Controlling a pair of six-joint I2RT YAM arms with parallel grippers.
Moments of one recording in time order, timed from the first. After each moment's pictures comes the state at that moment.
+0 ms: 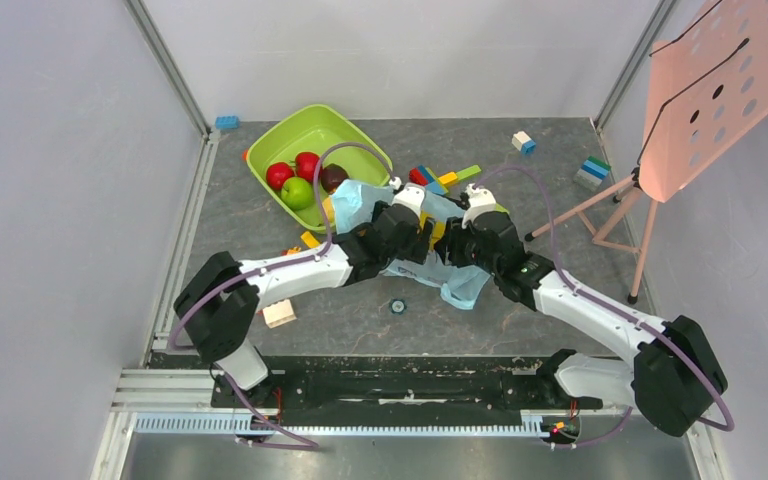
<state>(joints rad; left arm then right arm) -0.91 1.62 1.05 -0.08 -0.37 -0.32 0.62 1.18 0.67 0.00 0.06 0.38</state>
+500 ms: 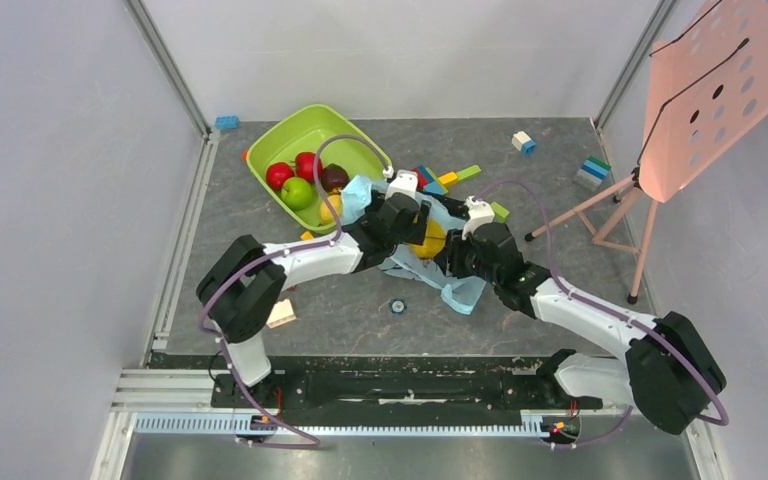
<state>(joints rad) -0.84 1.77 1.12 0.03 -0.50 -0.32 0.62 1.18 0.57 0.09 0.02 0.40</state>
